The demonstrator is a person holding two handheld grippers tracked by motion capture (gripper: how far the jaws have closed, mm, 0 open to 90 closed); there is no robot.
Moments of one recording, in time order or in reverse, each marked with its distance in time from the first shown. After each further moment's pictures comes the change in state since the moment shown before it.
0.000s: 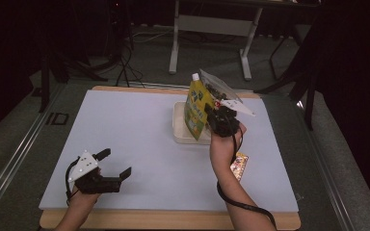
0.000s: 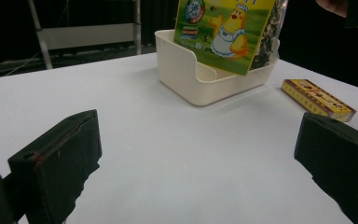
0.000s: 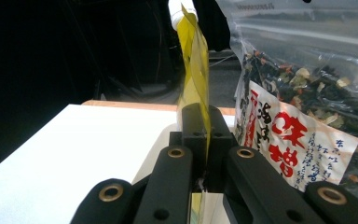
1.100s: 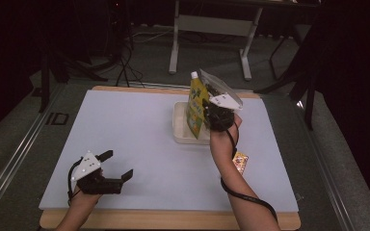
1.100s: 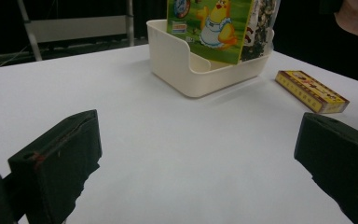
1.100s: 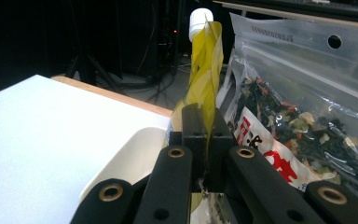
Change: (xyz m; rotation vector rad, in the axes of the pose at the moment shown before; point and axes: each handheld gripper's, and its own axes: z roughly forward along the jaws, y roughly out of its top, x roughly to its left) left arm 0.000 -0.004 0.003 0.028 -0.029 0.001; right arm 0.004 0.005 0.020 -0.005 -0.053 -0.286
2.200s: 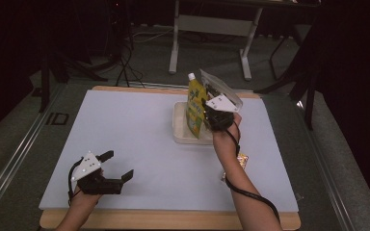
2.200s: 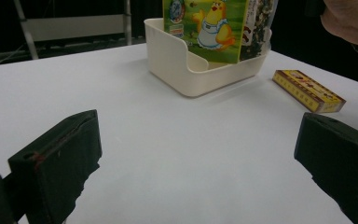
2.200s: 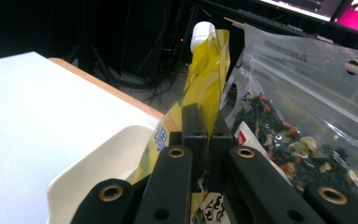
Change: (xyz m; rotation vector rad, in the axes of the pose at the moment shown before) left arm 0.000 -0.001 0.000 0.002 -0.007 0.001; right arm -0.005 -0.008 0.009 -0.044 0.022 -0.190
